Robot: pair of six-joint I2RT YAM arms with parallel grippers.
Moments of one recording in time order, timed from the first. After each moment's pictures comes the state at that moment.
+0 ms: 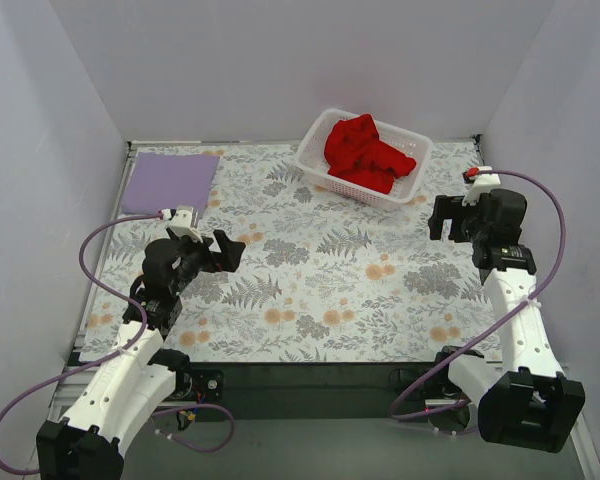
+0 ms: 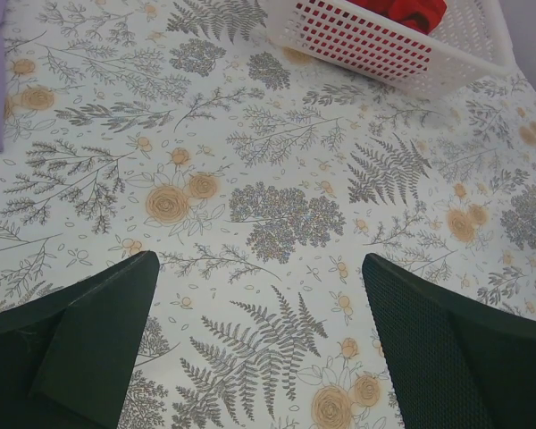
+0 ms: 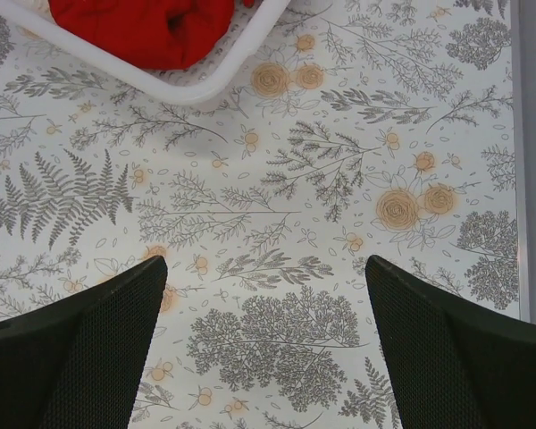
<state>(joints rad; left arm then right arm) -0.25 0.71 0.47 0.00 0.19 -0.29 -0.11 1.02 0.84 -0.35 -0.22 -0.08</state>
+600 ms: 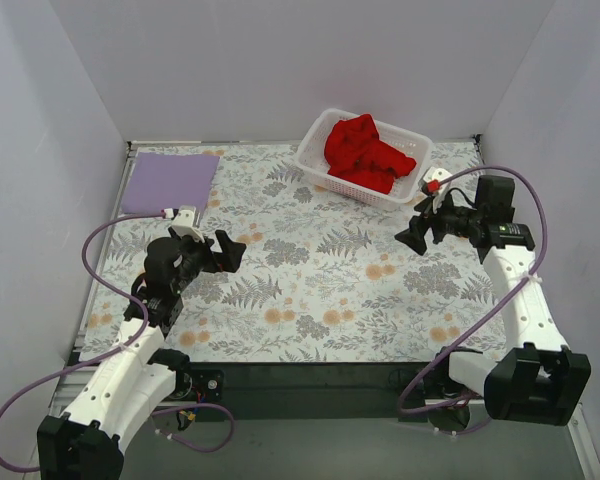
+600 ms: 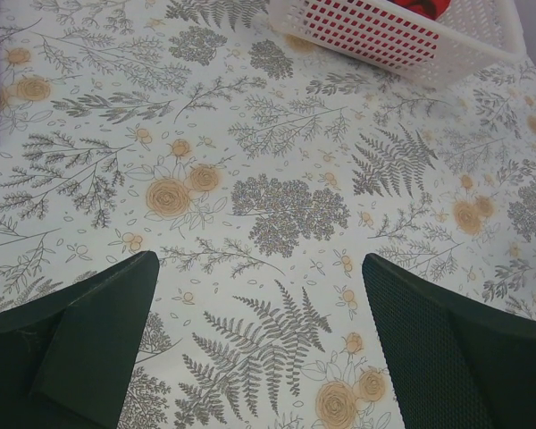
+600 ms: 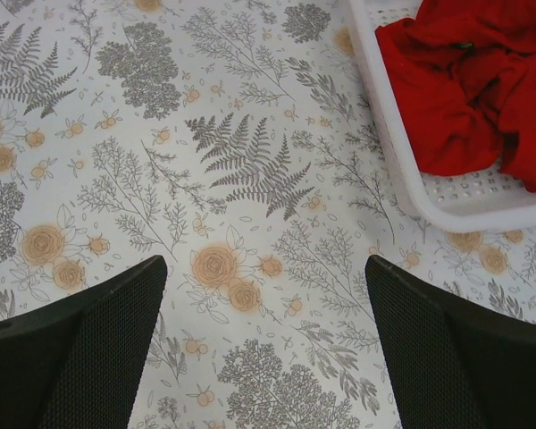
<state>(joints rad) -0.25 0.73 0.47 0.00 0.20 -0.28 -0.06 1.10 0.97 -0.54 -0.88 -0.63</state>
